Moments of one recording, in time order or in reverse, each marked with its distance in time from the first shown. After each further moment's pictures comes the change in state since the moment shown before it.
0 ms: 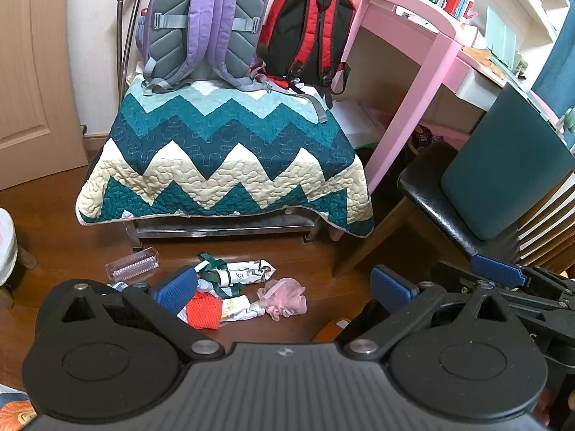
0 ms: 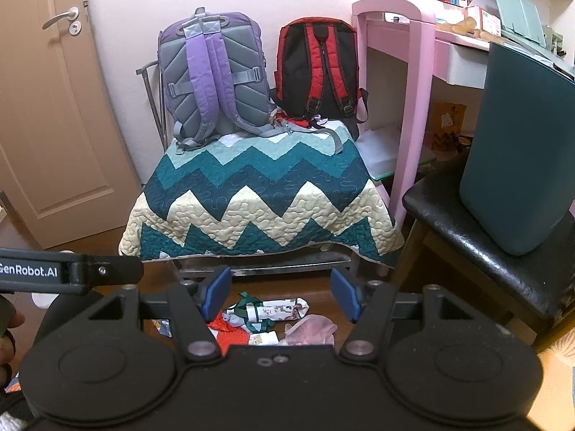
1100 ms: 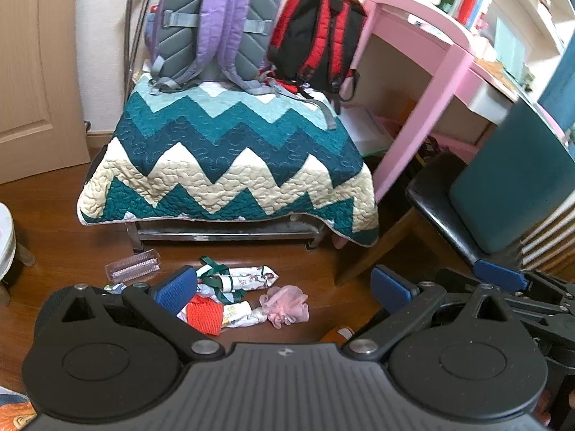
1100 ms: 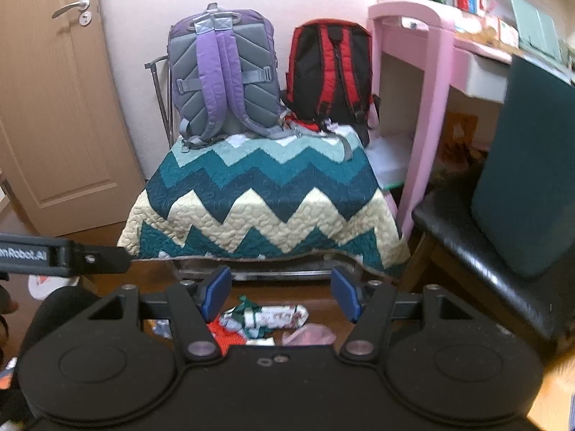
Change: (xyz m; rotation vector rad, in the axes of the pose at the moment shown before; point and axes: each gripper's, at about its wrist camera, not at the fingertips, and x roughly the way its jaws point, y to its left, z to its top) left arm 0.011 0.019 0.010 -0.047 -0.012 0.003; right arm 0.023 -0.003 0.011 -0.065 -0.017 0.015
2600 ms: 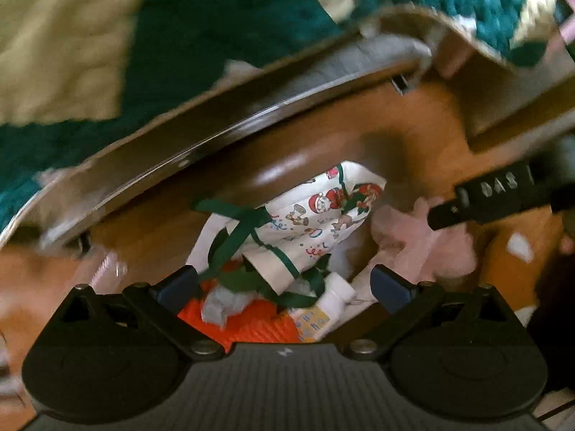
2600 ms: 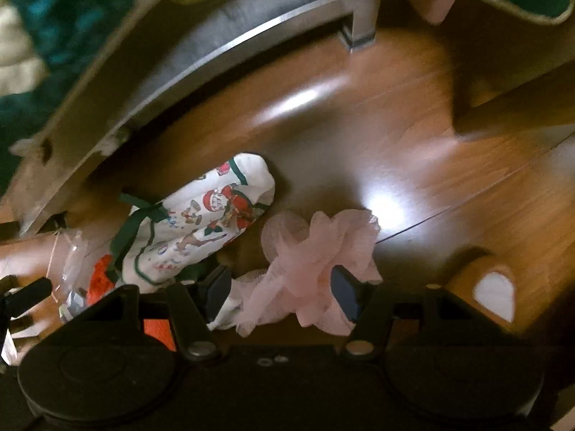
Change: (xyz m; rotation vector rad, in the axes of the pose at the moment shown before) left arm 0.498 0.068 -0.035 0.420 0.587 0.103; right arm 0.520 -0.101 -0.142 0.521 0.901 -0.031
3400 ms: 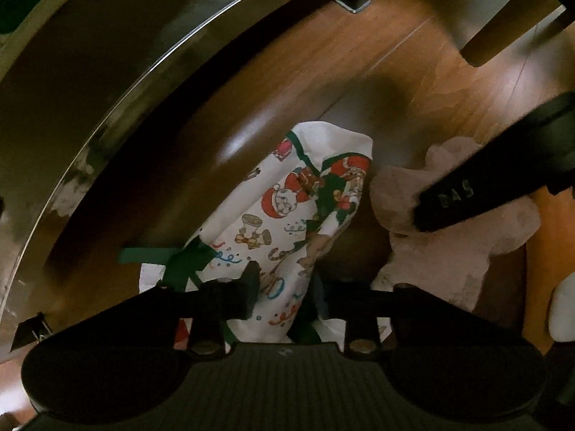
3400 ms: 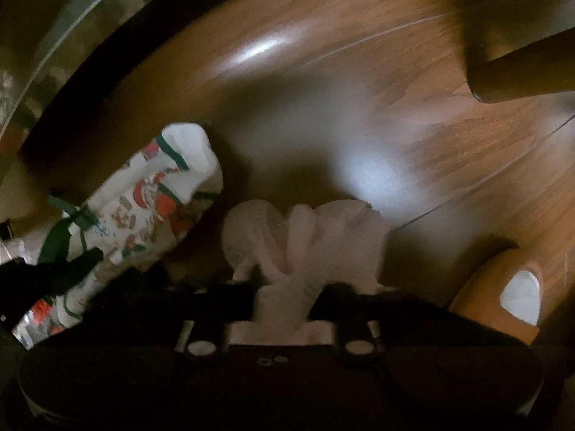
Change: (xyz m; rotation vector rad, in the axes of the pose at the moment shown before) left arm 0.113 -0.047 0.026 0.271 0.089 -0.012; right arm 0.071 -0.021 0.012 0.045 0.073 -0.098
